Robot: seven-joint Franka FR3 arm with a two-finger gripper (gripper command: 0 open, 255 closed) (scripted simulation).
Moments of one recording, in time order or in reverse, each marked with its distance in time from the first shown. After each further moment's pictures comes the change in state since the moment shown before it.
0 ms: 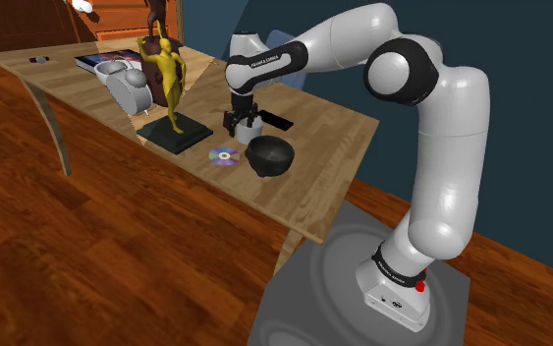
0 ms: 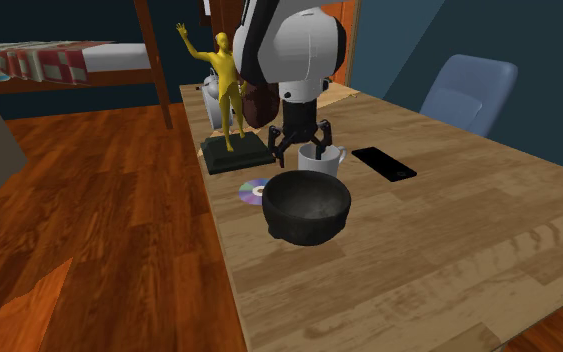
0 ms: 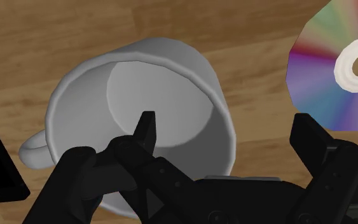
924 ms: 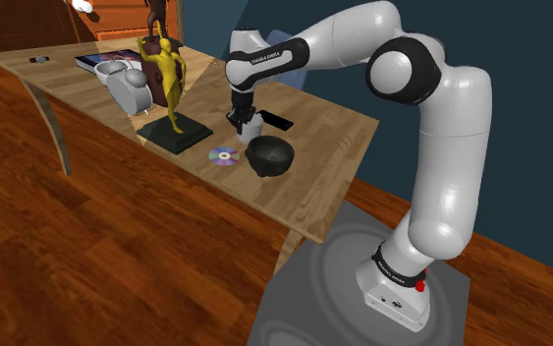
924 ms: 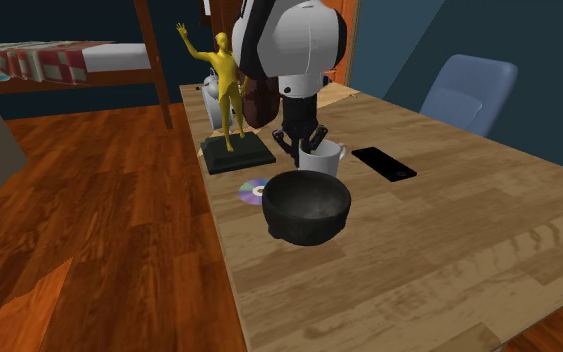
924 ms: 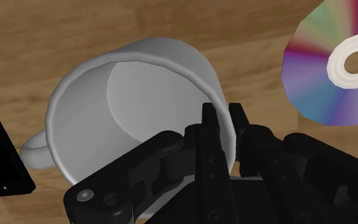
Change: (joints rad) arm 0.001 -0.012 0.000 0.008 0.000 -0.020 0.000
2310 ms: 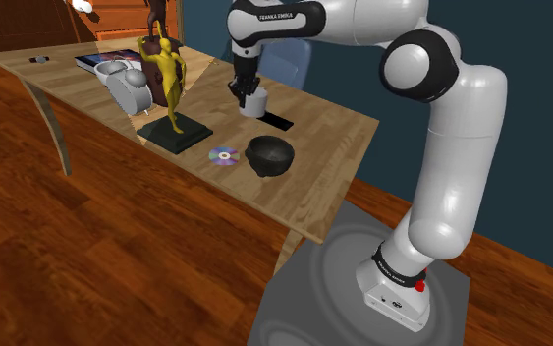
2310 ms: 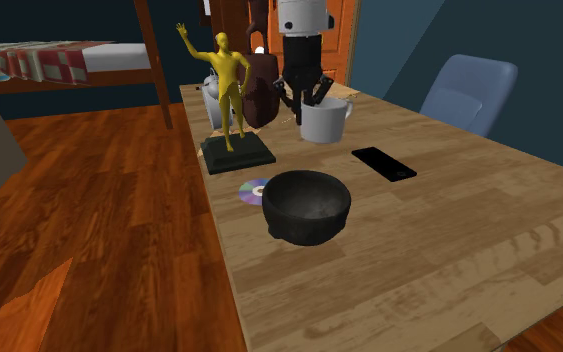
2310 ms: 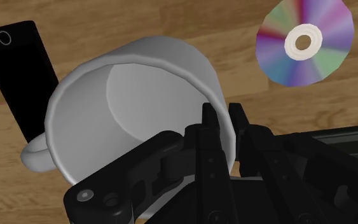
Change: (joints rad) arm 0.000 -0.076 0.000 0.171 0.002 -0.247 -0.011
